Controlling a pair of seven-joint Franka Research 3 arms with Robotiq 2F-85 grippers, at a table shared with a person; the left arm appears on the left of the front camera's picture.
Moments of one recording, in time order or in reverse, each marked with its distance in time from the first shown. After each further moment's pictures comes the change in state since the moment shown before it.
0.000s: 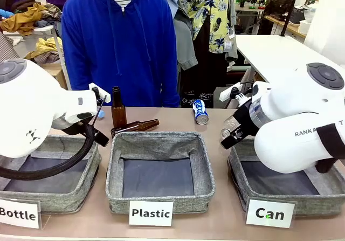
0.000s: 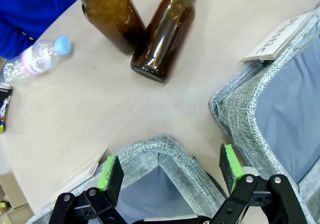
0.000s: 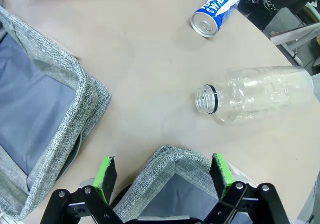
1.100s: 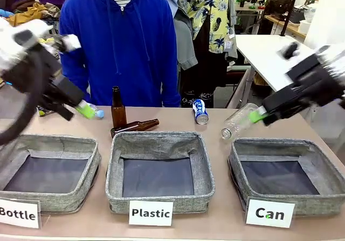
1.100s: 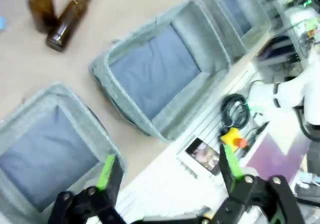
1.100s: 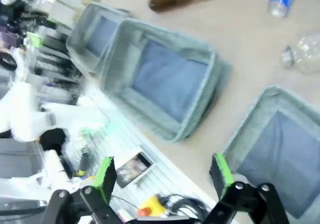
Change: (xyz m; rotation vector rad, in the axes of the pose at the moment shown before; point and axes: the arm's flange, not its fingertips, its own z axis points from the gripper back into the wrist) left arm 0.008 0.041 0.180 -0.598 0.088 0.271; right arm -0.026 -0.057 0.176 0.690 -0.009 -0.388
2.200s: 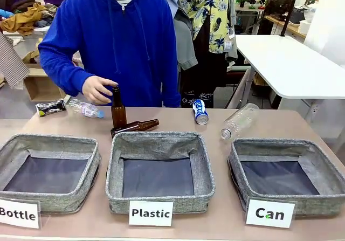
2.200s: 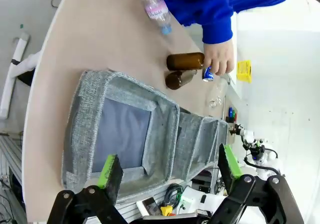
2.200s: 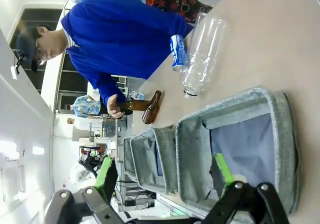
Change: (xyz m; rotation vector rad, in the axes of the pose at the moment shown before) left arm -0.172 0.277 0.126 -0.218 -0.497 0.800; right arm -0.119 -0.222 0.124 0.202 -0.567 -0.658
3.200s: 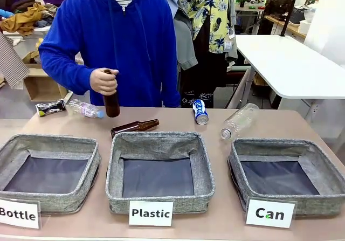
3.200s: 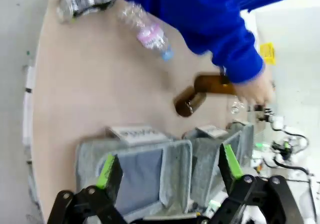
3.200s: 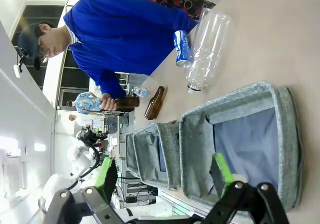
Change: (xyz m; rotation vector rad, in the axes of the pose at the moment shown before) left arm 0.112 -0.058 -0.089 0.120 0.076 -0.179; right arm -0.004 0.004 0.005 0.008 0.012 0.001
